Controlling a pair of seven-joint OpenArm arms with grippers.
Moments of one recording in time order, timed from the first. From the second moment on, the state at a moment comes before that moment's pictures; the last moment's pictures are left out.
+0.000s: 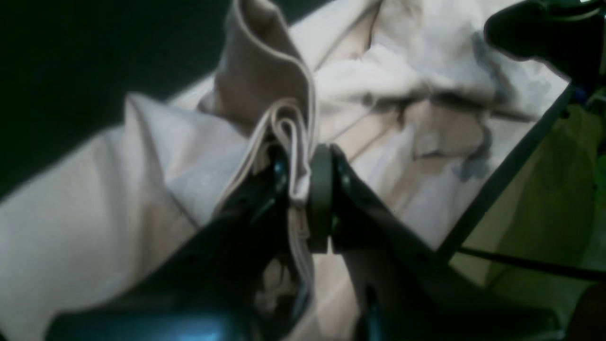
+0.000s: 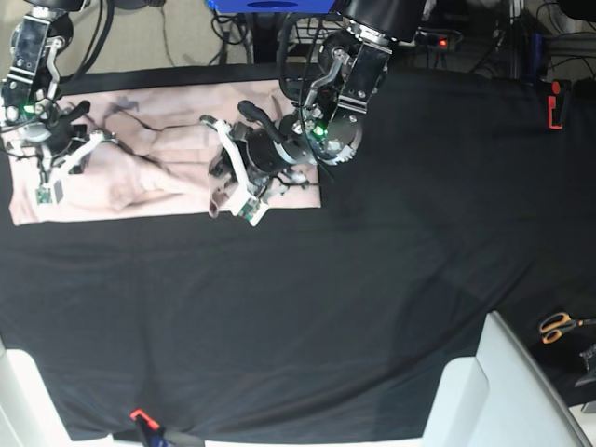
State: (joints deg) left arm 5.3 4.9 19.6 76.0 -9.9 -22.3 34.6; right arm -13.5 5.0 25.6 84.2 -0.3 24.2 -35.4
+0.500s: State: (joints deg) left arm 3.6 5.2 22.2 75.4 -10.0 -17.4 34.6; right arm -13.6 5.0 25.6 84.2 -0.2 24.2 -35.4
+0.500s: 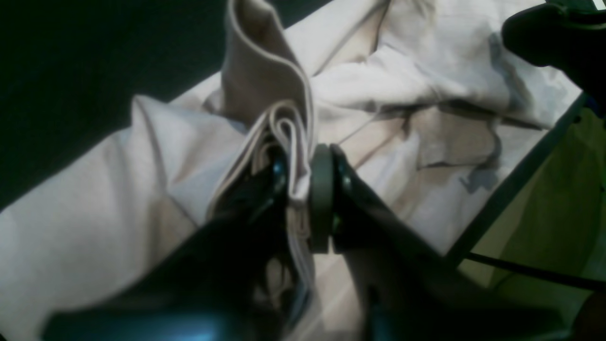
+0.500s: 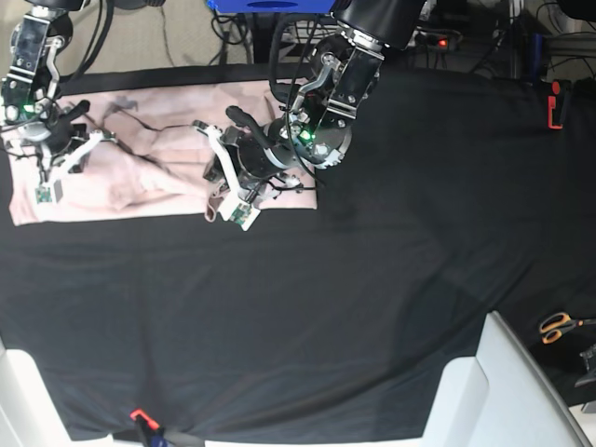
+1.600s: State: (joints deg) left arm -7.8 -9.4 31.6 84.6 -34.5 11.0 40.0; right arm -13.8 5.3 25.9 84.2 -0.2 24.3 -35.6
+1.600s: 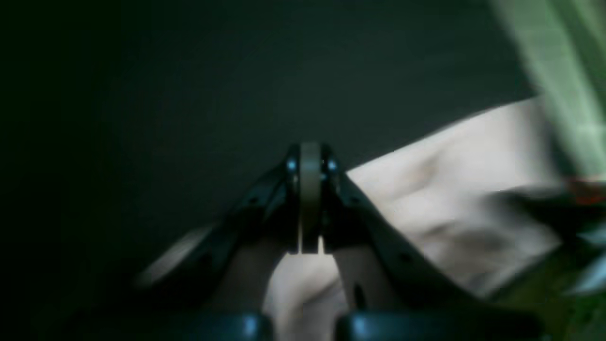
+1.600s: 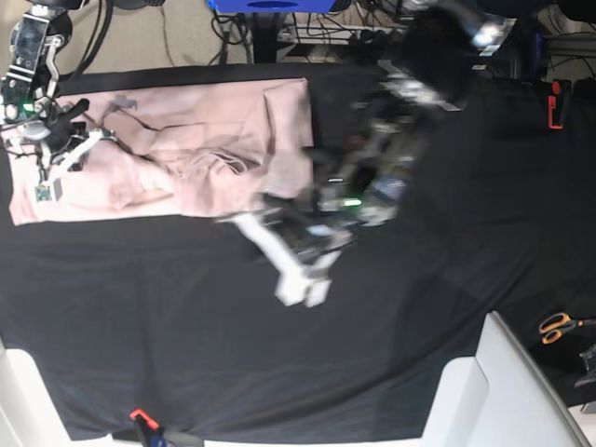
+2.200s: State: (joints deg) left arm -6.2 -11.0 32.2 84.2 -35.3 14.9 53.1; right arm -13.8 5.7 28.5 84.2 -0.2 24.2 -35.6
